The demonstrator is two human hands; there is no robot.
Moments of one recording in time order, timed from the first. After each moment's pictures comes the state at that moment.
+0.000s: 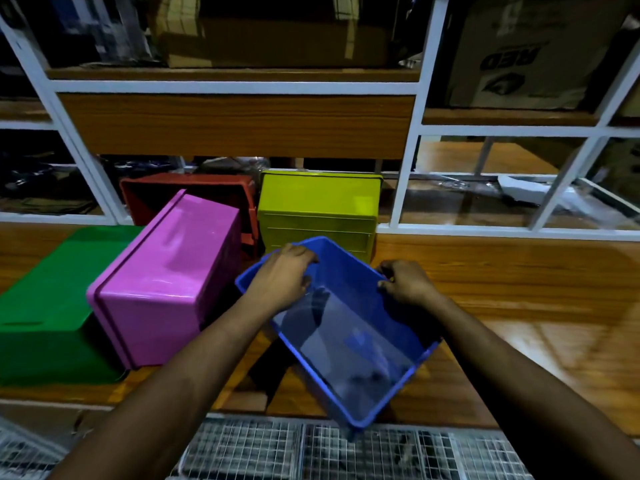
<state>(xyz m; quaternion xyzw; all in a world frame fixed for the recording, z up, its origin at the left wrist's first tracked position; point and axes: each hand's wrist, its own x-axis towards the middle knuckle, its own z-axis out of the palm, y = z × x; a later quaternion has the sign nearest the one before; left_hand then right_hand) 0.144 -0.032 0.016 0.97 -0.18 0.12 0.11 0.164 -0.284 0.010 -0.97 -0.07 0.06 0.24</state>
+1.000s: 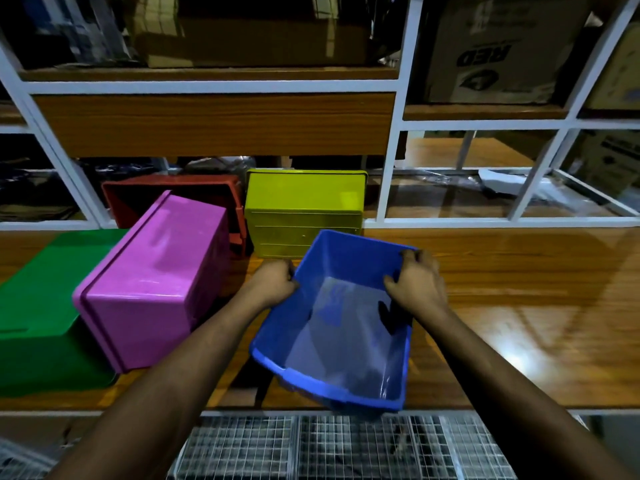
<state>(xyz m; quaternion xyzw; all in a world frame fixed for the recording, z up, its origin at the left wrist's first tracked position) 0.141 -0.035 0.012 0.97 -0.06 -0.05 0.22 0.121 -0.299 0.000 -0.98 0.07 -0.10 0.18</state>
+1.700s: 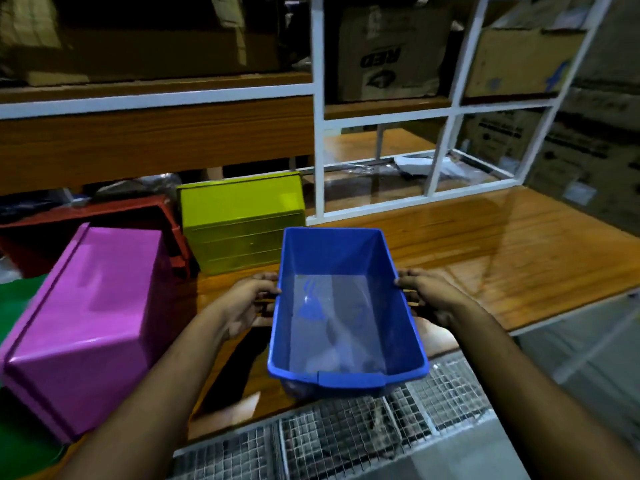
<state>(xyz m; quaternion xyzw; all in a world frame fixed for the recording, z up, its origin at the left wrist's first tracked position) 0.123 -0.054 0.011 0.67 0.03 -0.30 0.68 0.040 -0.367 -0.005 -0.70 0.22 0.06 0.68</state>
